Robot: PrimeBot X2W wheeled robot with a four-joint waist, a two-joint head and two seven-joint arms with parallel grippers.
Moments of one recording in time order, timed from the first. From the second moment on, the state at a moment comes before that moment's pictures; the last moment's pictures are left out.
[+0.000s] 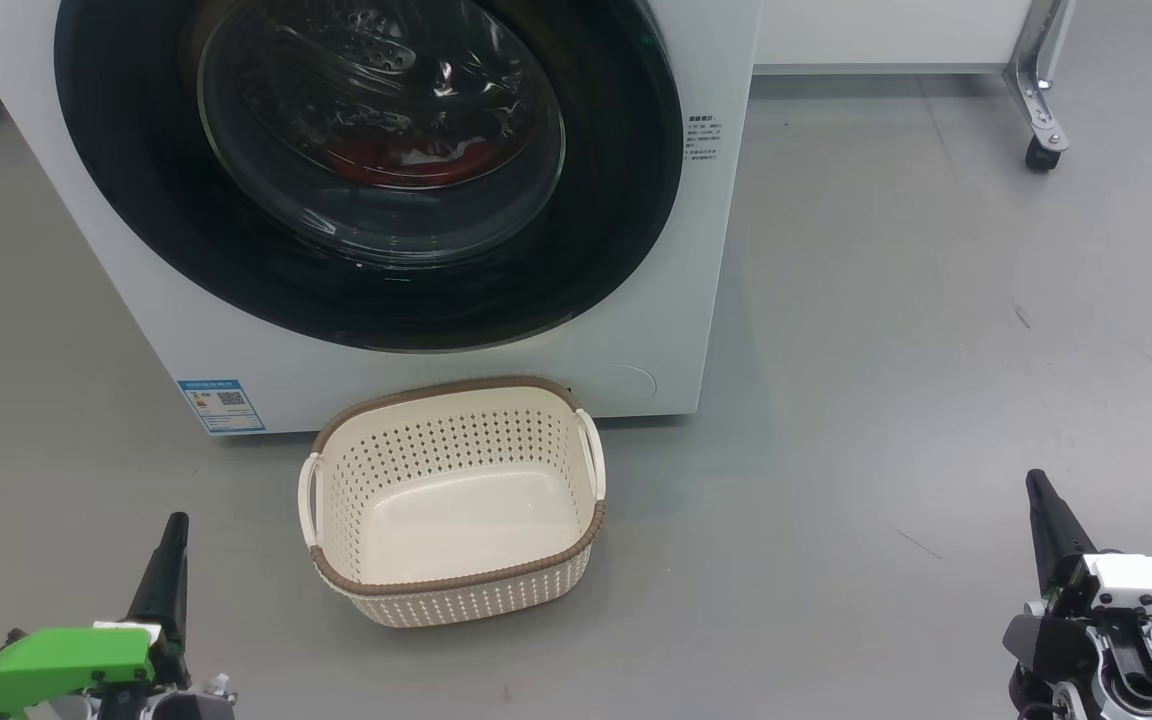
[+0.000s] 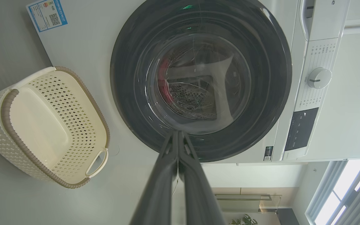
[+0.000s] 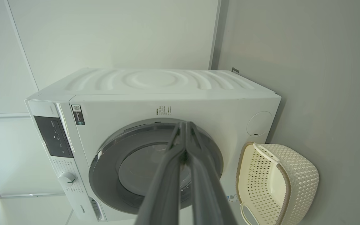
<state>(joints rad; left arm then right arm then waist) -0.06 0.04 0.07 0.27 -1.64 -0.12 0.10 -0.05 -0.04 -0.12 0.28 1.63 0.12 0.10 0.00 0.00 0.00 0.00</state>
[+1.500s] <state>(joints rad) 0.00 0.02 0.06 0.33 -1.64 -0.12 0.10 0.00 -0.01 -0.12 0.33 1.62 0.12 0.10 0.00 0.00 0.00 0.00</state>
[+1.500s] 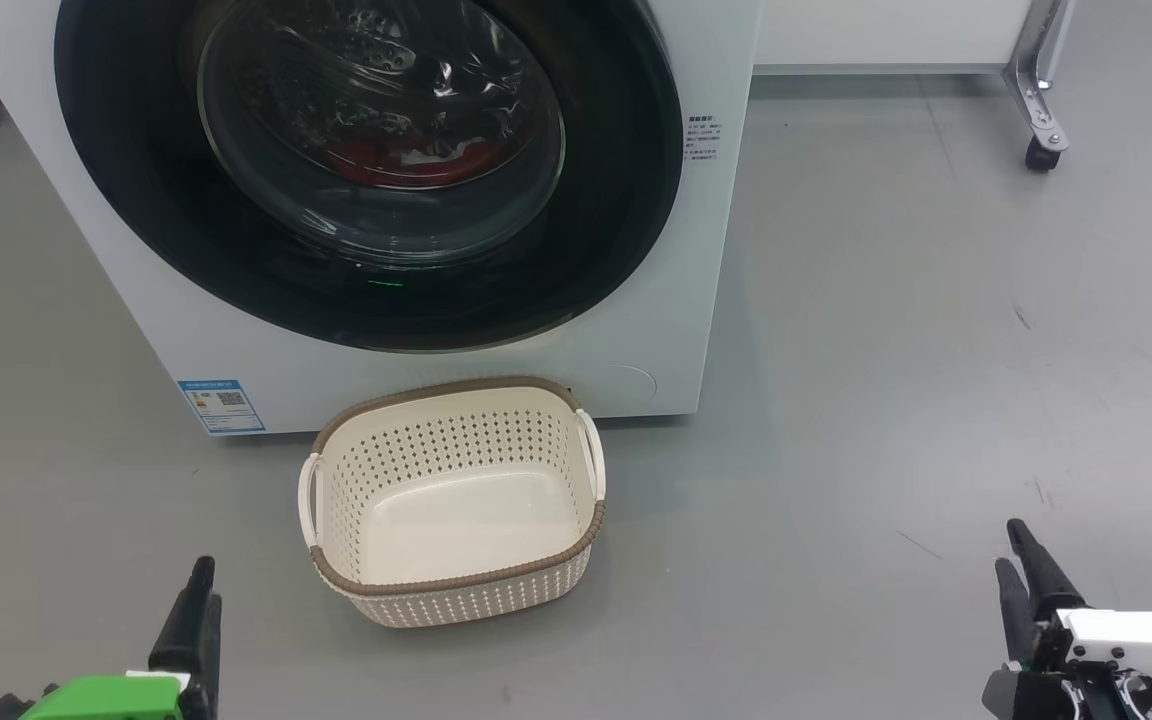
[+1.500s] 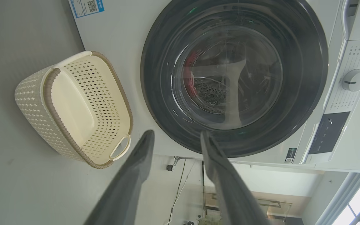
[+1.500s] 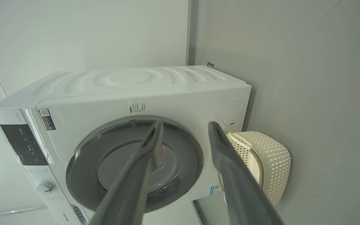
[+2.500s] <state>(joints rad) -0.02 0.04 0.03 0.24 -1.52 -0.12 0.03 -0.03 -0.05 -0.05 0.32 1.44 0.12 0.01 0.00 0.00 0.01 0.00</state>
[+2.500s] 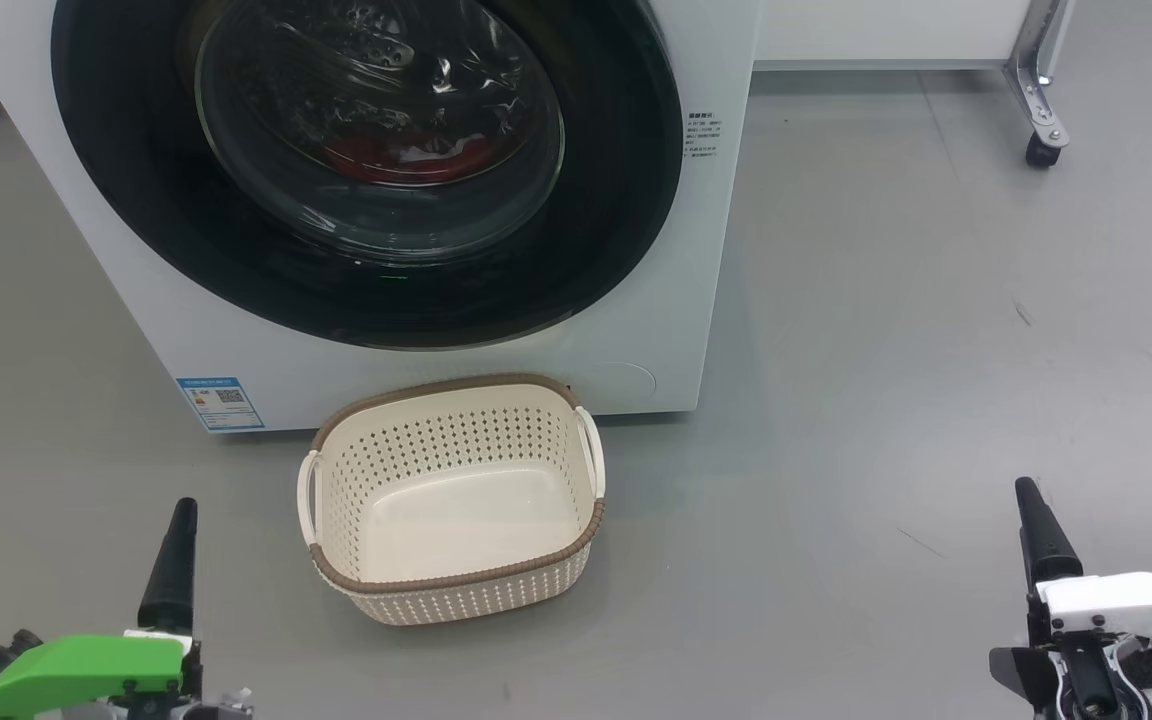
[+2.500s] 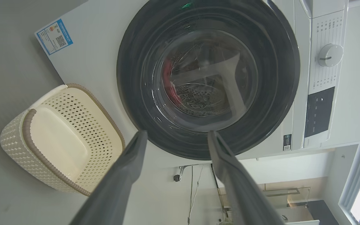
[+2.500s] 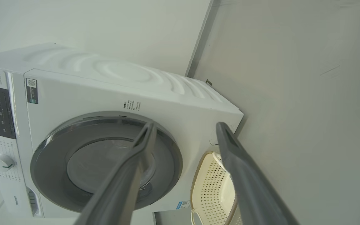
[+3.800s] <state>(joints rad) -0.05 0.16 -0.19 0.23 -0.82 -0.03 -0.13 -0.11 -0.14 0.20 0.32 0.71 0.01 -0.13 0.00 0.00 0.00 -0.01</state>
